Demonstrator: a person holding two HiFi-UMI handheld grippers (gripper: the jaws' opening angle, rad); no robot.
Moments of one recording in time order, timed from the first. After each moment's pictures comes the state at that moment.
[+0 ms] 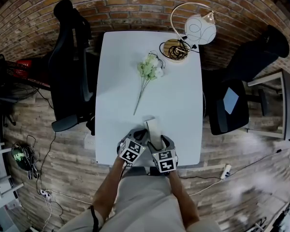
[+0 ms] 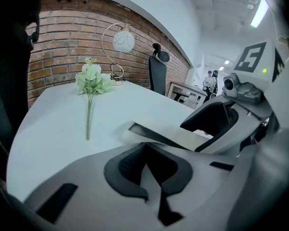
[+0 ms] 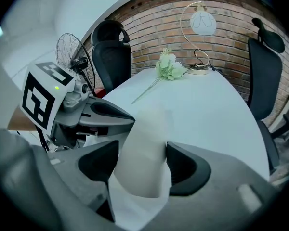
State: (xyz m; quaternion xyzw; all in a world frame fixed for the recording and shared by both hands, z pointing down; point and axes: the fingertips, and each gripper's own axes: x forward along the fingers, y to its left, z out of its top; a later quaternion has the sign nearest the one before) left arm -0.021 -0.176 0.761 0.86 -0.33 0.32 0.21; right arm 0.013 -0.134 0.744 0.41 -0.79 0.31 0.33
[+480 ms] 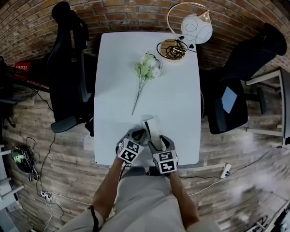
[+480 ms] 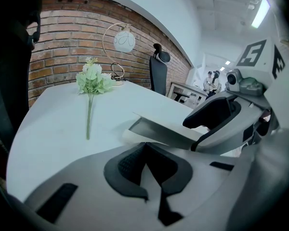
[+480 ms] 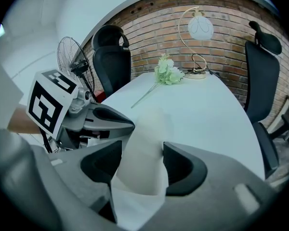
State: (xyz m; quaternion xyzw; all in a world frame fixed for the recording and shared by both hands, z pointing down) left arm -0.022 -0.176 0.762 0.86 -0.33 0.32 0.22; right arm 0.022 -0.135 0.737 0.42 -0.80 0.30 0.32
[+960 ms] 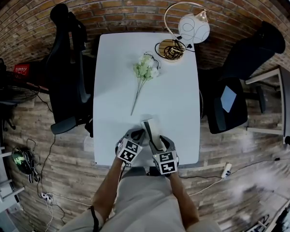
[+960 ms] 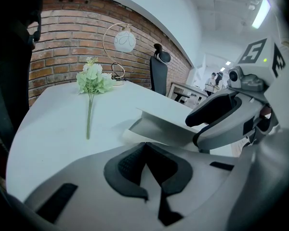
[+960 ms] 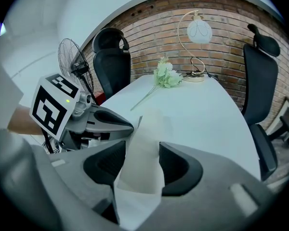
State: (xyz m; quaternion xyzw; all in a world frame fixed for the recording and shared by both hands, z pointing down) left arm -0.021 -0.177 0.762 0.86 -0.34 0.32 0.22; right arm 0.024 -0.136 0.723 0.42 -0.80 0.30 0.31
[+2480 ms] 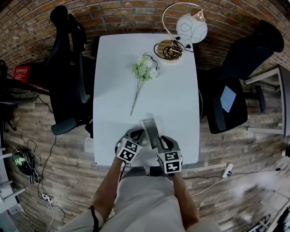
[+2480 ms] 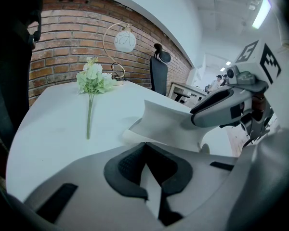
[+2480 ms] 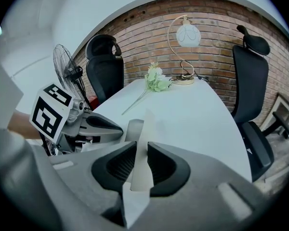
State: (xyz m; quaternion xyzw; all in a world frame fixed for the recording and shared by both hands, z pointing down) left arm -0.022 -0.176 0.763 0.86 -0.34 0.32 0.22; right arm 0.053 -0.142 0.718 0.46 -0.78 0.30 0.30
